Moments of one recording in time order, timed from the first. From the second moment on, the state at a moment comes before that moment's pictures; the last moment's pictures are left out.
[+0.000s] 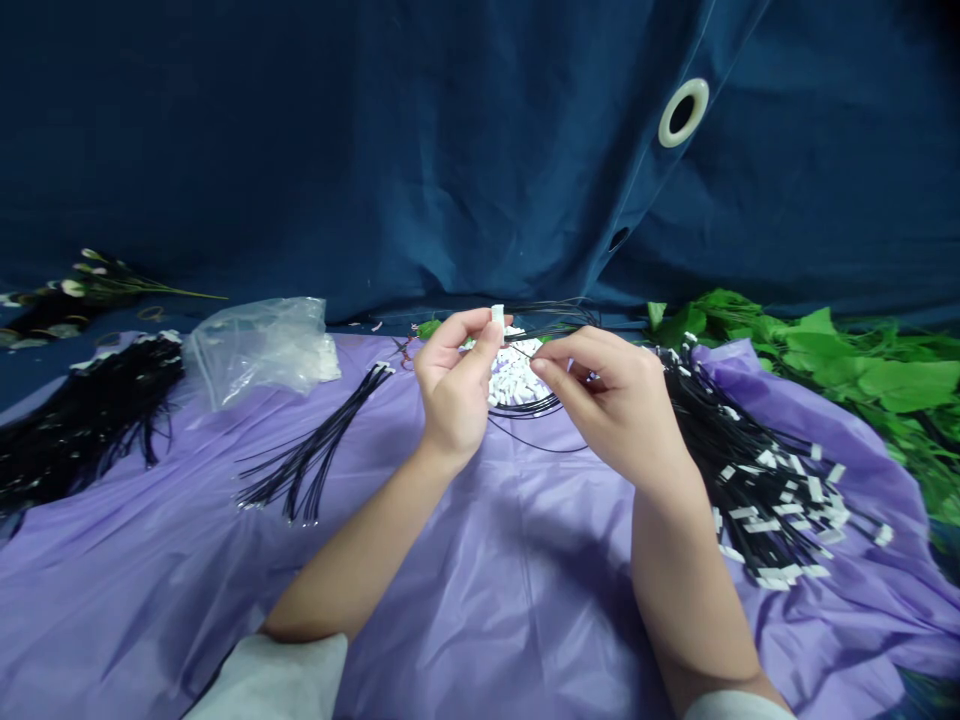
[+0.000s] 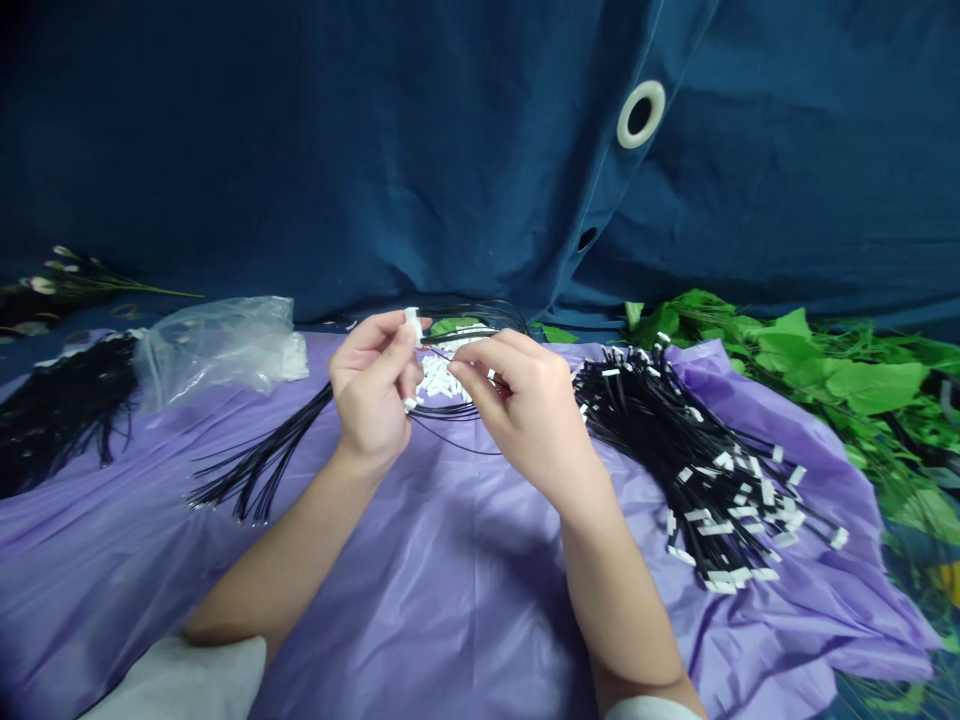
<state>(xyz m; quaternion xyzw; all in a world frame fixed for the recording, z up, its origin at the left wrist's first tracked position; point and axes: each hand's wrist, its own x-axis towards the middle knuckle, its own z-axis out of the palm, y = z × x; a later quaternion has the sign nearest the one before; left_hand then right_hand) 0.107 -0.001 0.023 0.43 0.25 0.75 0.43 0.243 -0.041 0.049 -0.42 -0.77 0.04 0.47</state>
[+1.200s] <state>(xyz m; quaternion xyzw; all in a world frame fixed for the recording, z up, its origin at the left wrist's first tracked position) 0.102 -0.007 0.031 0.43 0.31 0.69 0.50 0.231 -0.050 0.044 -0.44 -0.73 -0.26 0.45</state>
